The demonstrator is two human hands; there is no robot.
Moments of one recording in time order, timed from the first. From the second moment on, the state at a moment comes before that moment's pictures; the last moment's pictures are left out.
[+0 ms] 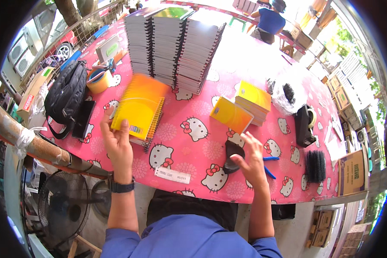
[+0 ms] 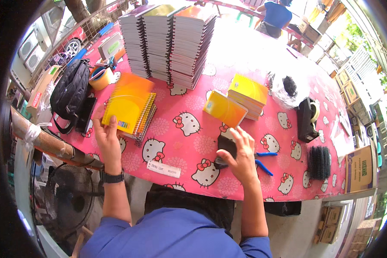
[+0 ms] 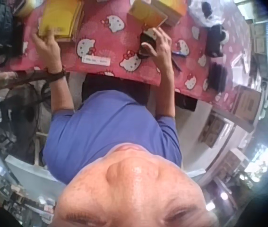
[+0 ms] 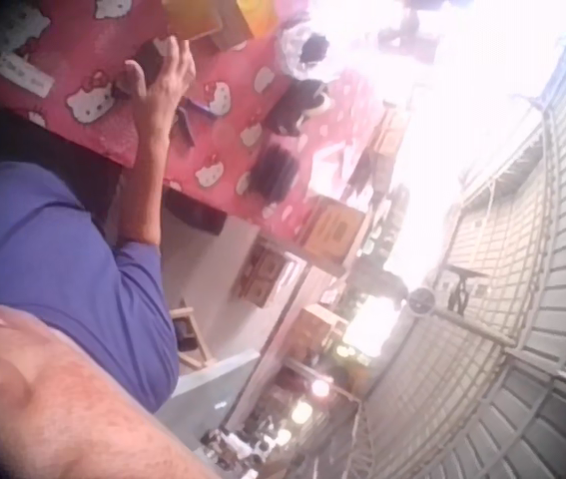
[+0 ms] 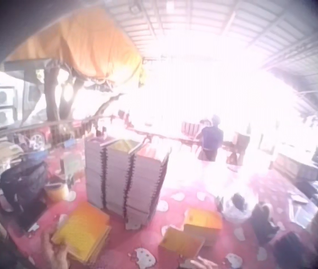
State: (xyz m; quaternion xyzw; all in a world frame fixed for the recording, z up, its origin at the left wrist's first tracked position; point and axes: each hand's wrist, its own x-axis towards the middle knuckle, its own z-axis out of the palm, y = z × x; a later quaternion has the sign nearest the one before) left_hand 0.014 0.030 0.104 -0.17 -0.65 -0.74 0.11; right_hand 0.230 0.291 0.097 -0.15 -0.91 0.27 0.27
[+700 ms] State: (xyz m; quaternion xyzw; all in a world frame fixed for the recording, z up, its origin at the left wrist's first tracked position) left_hand -0.022 0.017 0.100 -0.26 -0.89 -0.29 0.24; right_hand 0.159 0.355 0.046 -0.27 -0.69 0.54 0.40
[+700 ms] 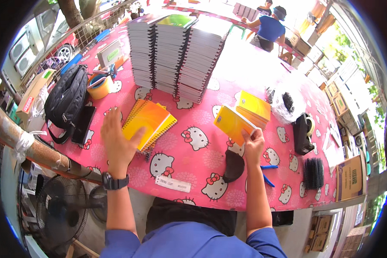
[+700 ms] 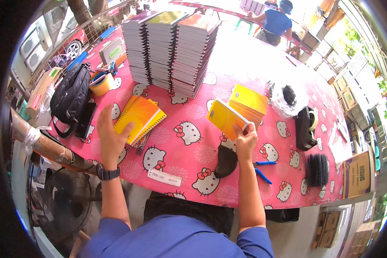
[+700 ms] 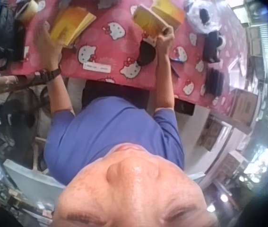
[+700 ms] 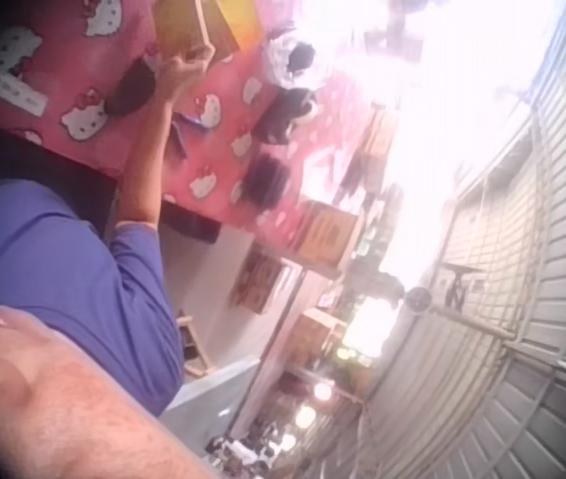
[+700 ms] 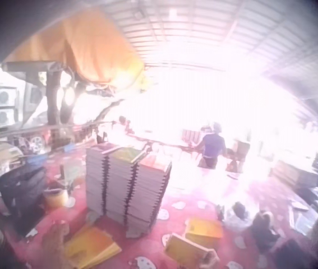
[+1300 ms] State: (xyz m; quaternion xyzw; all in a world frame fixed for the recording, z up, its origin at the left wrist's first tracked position) left_hand -0.040 0.074 0.138 -0.23 -0.96 -0.13 -0.02; right_hand 0.218 0.237 0.061 -0.18 -0.69 0.61 0.34
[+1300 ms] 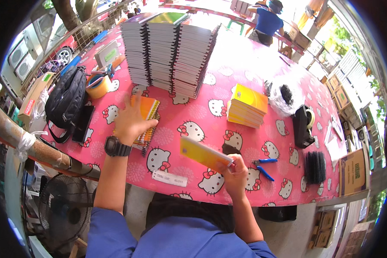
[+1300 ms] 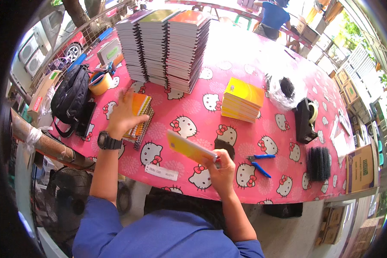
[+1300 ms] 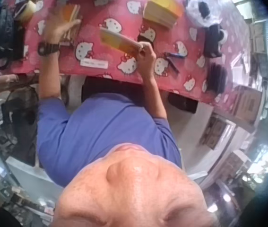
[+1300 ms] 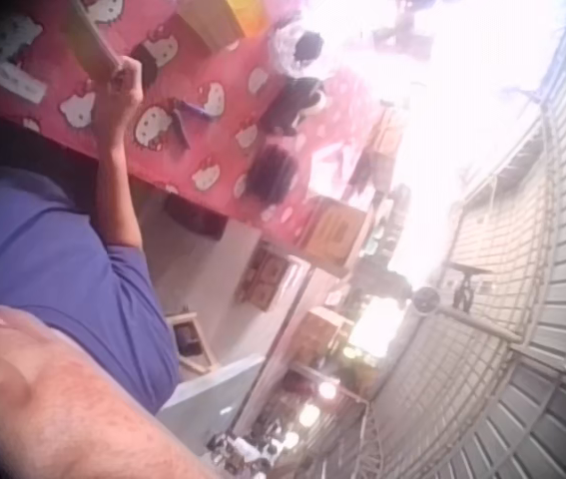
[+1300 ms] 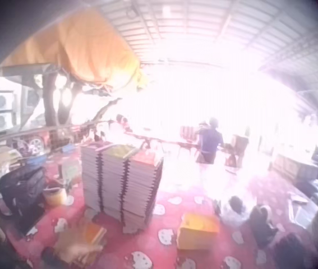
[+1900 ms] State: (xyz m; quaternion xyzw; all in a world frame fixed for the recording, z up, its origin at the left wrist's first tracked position) left_hand 0.112 0.123 0.077 -0.58 -0.74 -0.30 0.17; right_hand 0.253 0.217 0.047 -0.19 -0.85 0.37 0.32
